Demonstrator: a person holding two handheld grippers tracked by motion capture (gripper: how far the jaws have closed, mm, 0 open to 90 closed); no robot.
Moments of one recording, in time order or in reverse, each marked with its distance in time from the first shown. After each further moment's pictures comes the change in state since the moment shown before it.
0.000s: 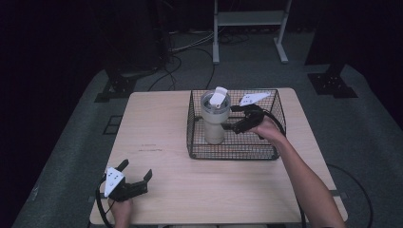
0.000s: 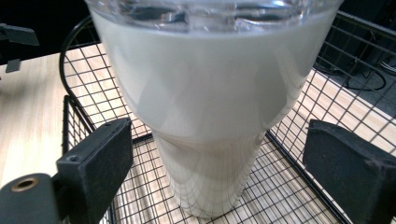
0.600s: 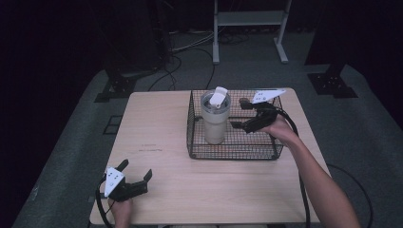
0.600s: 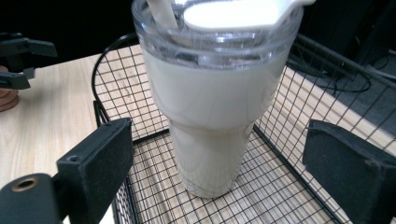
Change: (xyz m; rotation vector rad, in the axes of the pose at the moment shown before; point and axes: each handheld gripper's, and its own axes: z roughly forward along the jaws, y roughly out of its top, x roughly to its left) left arm 0.000 0.000 0.000 -0.001 0.004 0.000; right arm 0.010 0.011 -0.046 -0.017 -0.028 0.005
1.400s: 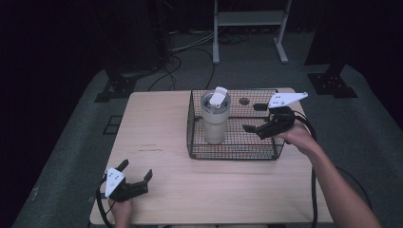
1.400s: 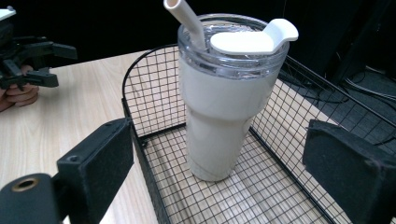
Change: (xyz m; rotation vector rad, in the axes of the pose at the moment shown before) left arm -0.001 0.000 0.000 -0.001 0.008 0.006; right arm 0.027 0.005 -0.056 -0.032 -0.042 -0.053
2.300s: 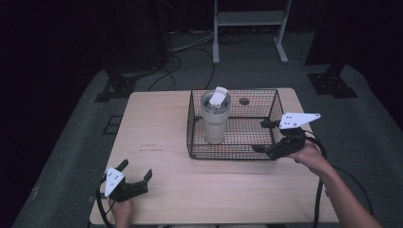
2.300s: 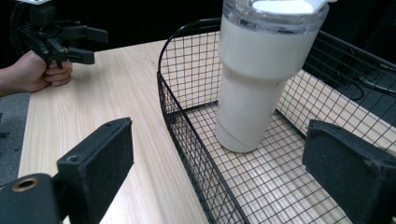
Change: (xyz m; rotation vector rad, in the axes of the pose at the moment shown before) left arm 0.001 0.000 0.000 0.002 0.003 -0.008; right arm 0.032 -0.037 -0.028 -0.005 0.035 -0.003
